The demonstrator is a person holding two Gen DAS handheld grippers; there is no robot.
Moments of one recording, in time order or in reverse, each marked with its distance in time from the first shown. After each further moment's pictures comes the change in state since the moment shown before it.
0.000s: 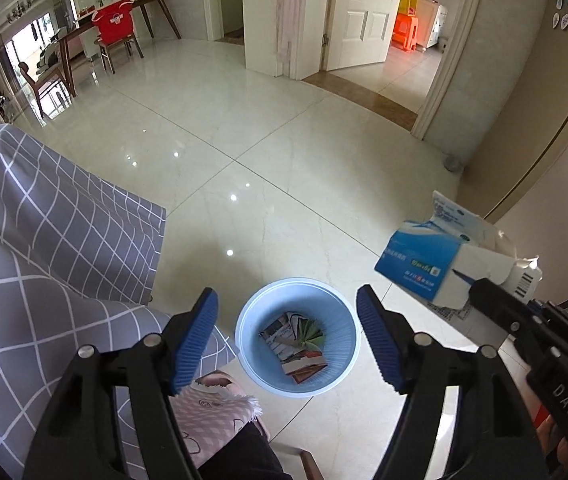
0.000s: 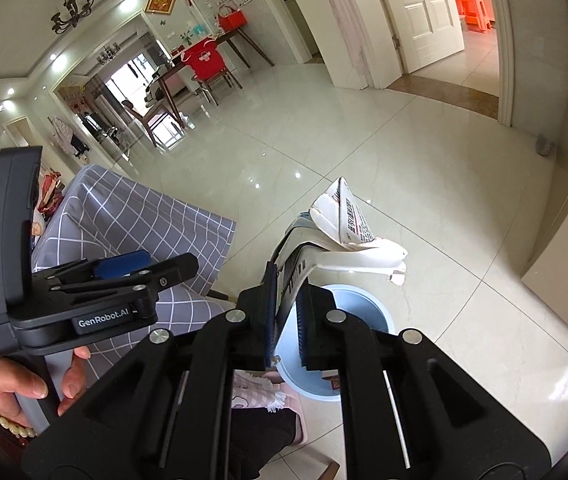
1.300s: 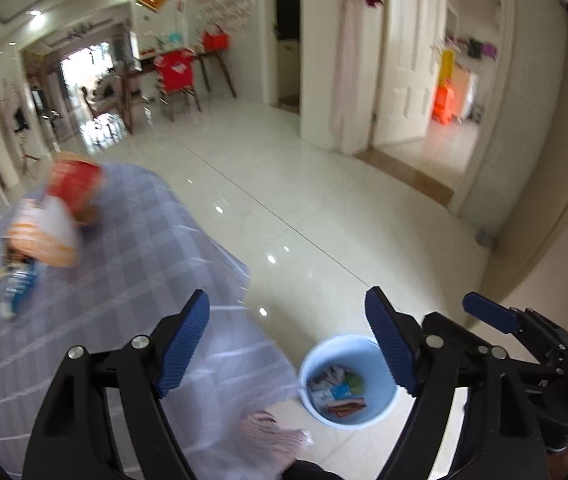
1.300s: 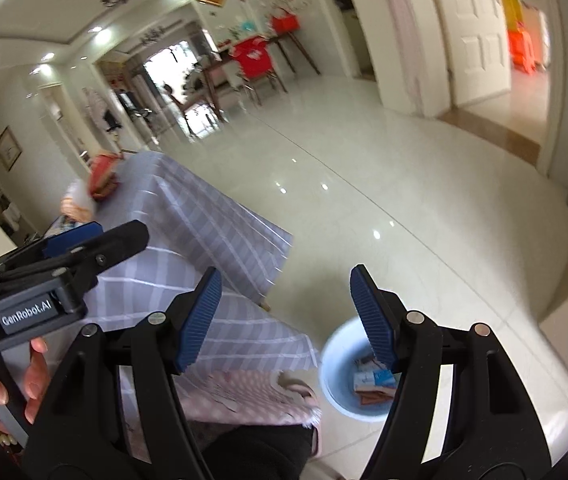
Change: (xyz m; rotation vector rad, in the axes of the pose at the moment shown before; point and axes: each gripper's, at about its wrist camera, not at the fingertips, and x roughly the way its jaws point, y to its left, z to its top) left arm -0.133 0.102 -0.013 -0.110 -0.282 0.147; right arm -0.002 0.123 0.019 -0.174 -0.039 0.080
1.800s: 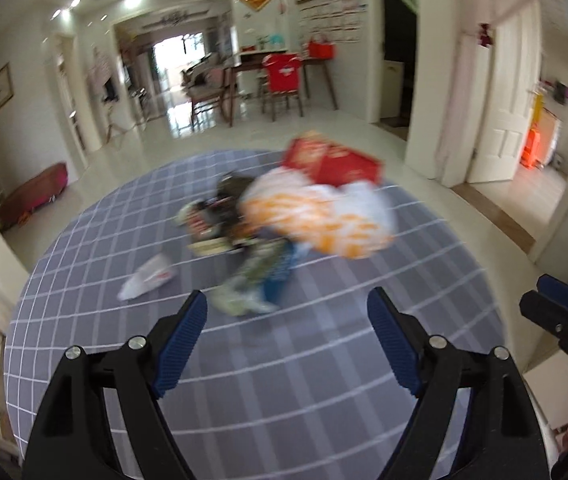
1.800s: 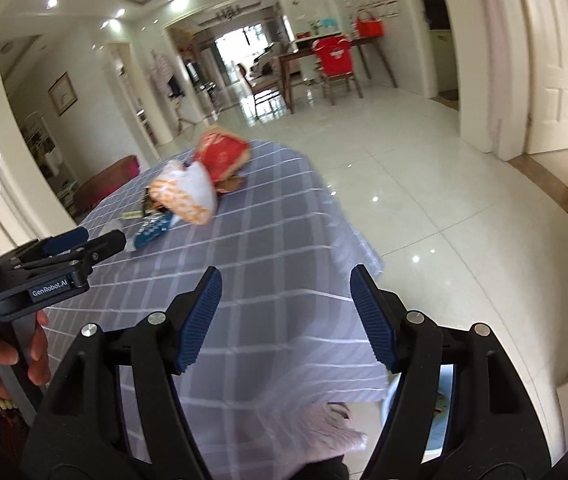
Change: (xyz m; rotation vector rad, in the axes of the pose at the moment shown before) left arm -0.042 0.215 -0.021 -0.203 -0.012 0.259; right arm 0.051 0.165 0.022 -0.211 0.043 0.162
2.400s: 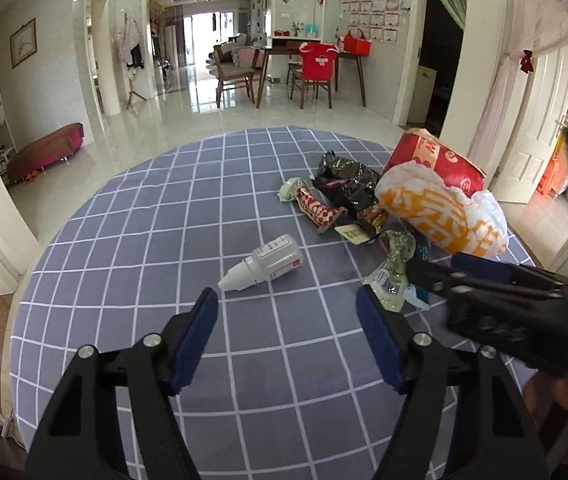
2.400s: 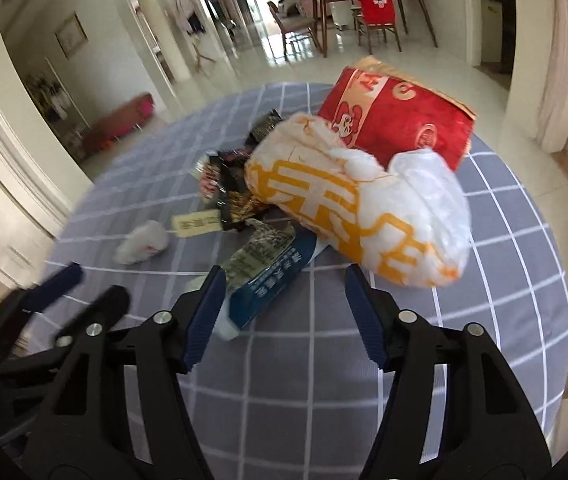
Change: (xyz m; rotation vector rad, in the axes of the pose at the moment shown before) left arm 0.021 0.101 -0.008 -0.107 0.041 -0.001; right arm 0.157 0.153 0.040 -0.112 0.233 -0.010
